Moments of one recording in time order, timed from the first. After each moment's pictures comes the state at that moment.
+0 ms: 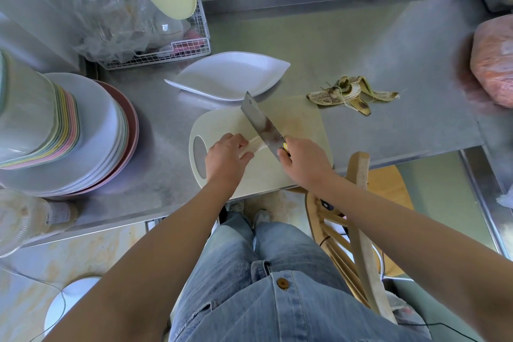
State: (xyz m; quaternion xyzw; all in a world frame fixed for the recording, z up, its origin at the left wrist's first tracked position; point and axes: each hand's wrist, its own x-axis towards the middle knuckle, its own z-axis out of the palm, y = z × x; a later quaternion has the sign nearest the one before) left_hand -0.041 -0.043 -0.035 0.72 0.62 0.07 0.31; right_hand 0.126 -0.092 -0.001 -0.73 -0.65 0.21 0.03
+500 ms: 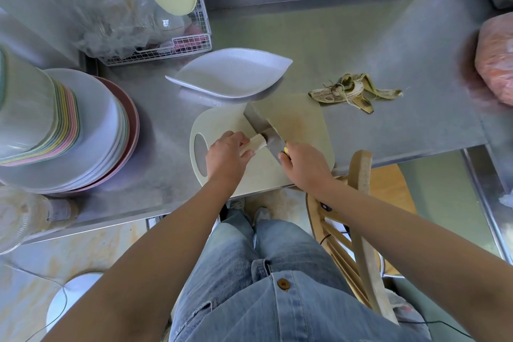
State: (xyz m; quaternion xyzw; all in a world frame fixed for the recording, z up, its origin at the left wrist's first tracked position) left_hand -0.042 -0.044 -0.036 0.71 0.62 0.08 0.32; right_hand 0.125 -0.101 -0.016 -0.74 -0.63 0.23 0.01
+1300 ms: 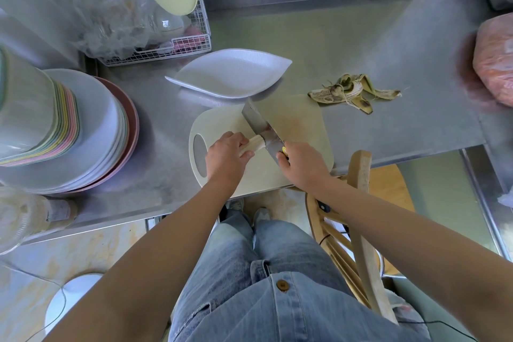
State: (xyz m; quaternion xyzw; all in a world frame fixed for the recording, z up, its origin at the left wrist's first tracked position) left_hand -0.042 -0.044 -0.035 0.71 0.62 0.08 0.32; right_hand 0.122 -0.097 -0.014 -0.74 -0.64 0.23 0.02
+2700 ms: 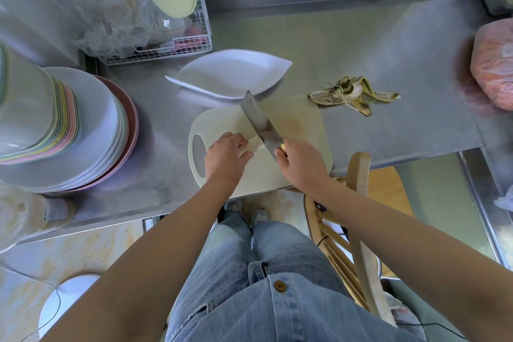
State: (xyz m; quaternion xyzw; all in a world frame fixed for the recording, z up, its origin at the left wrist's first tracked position) left_hand -0.044 -0.044 -0.036 0.71 0.62 0.08 0.32; right_hand 0.118 -0.096 -0.010 -0.74 -0.65 0.19 0.03
